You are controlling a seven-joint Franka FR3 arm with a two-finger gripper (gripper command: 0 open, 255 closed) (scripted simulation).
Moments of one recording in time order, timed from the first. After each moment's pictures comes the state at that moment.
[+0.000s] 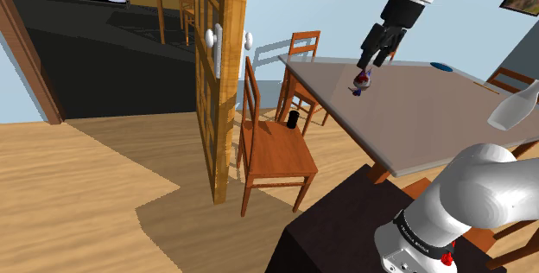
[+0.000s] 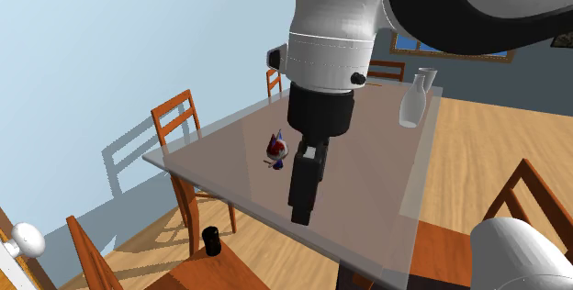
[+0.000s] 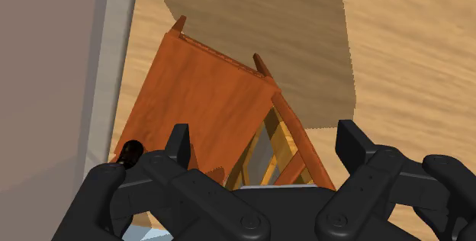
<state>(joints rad) 0.00 -0.78 -0.01 -2.32 0.05 1.63 -0.02</state>
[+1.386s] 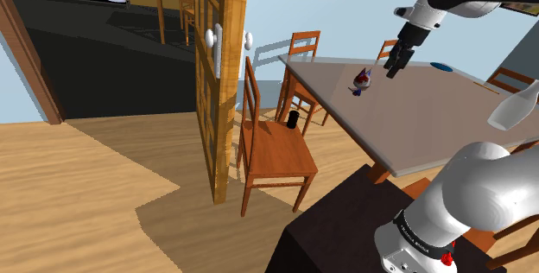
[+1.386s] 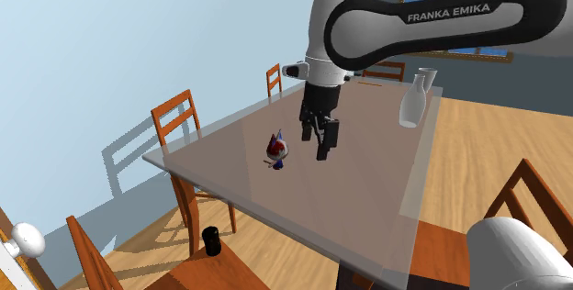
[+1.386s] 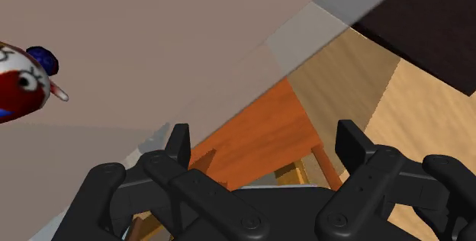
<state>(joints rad) 0.07 -0.58 -0.55 -2.26 -0.22 1.80 -0.92</state>
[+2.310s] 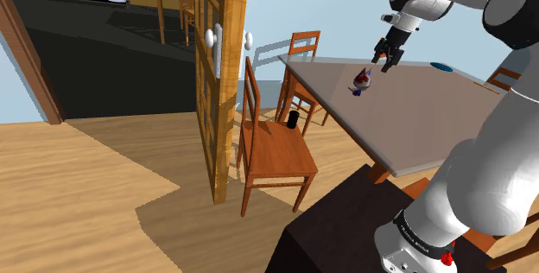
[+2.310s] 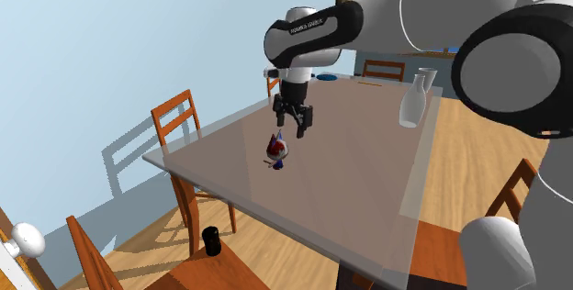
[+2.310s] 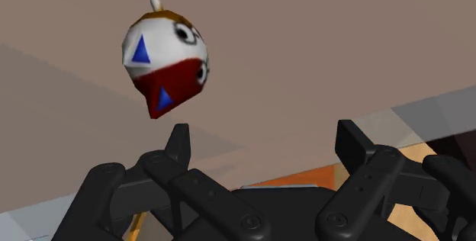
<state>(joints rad) 0.22 0.10 -1.01 -1.81 0.17 1.89 -1.77</state>
